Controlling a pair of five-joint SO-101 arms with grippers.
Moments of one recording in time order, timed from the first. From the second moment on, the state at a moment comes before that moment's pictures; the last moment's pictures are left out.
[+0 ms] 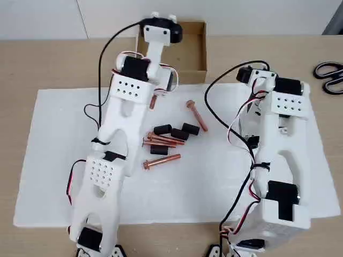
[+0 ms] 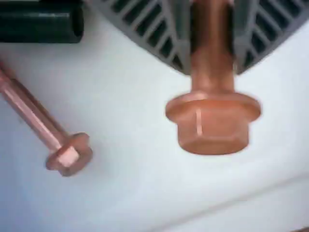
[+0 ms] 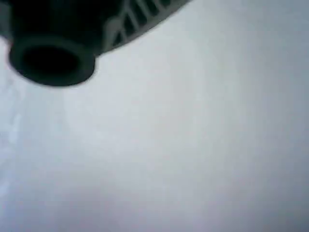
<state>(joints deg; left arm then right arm) 14.4 50.4 -75.0 99.4 8.4 6.7 6.5 -6.4 94.9 11.6</state>
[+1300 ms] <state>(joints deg) 14.3 -10.5 -19.7 99.4 8.3 -6.2 -77.0 29.5 91.9 11.2</state>
